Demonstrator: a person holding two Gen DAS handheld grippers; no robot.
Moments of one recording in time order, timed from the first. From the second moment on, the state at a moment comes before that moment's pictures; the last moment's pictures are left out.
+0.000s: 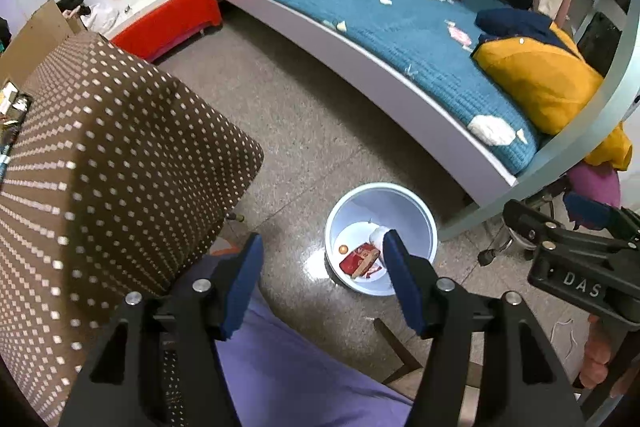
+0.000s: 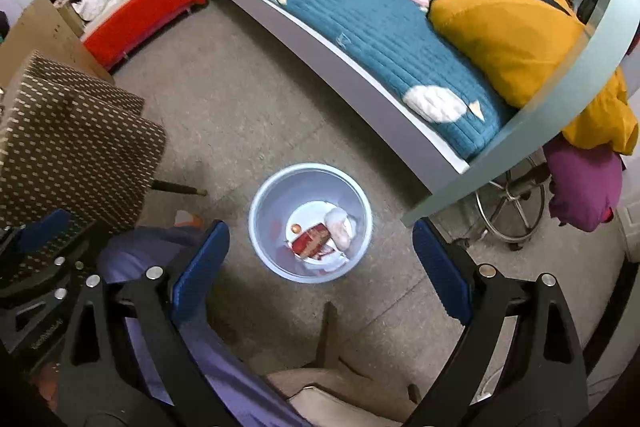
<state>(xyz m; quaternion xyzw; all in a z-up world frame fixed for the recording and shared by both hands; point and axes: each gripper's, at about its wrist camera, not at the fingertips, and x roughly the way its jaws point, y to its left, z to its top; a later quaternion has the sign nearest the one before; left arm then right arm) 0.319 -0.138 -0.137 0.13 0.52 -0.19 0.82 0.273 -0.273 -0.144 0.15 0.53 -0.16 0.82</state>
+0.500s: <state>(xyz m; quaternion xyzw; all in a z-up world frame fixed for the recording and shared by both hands) 0.303 -0.089 -0.056 0.09 0.44 -0.17 0.87 0.287 -0.230 -0.075 0.13 0.46 -0.10 0.87</state>
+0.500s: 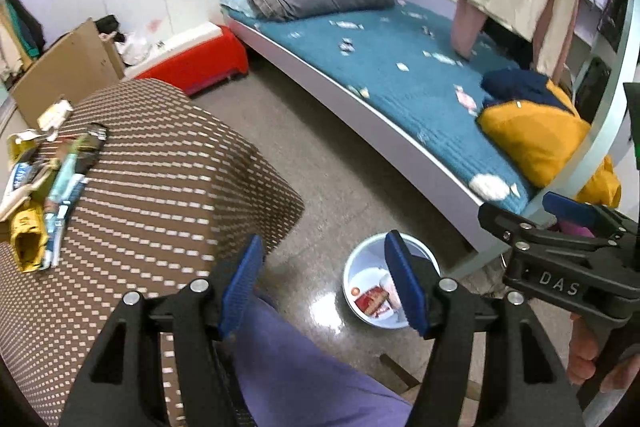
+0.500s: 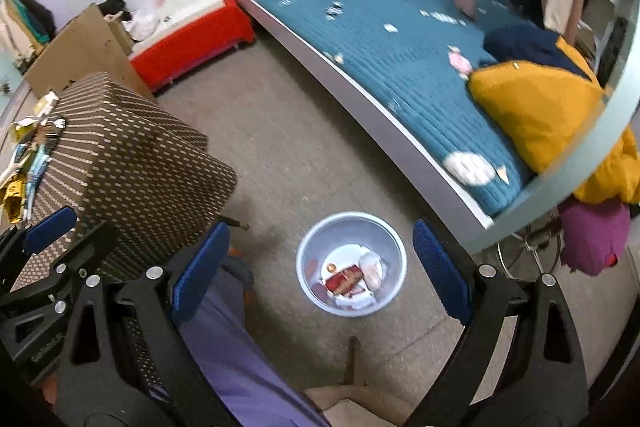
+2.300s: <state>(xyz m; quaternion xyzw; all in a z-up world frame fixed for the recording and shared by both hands) 0.389 0.215 -0.063 -0.16 0.45 0.09 0.87 0.447 0.052 -0.065 -0.01 0.48 0.13 0.87</state>
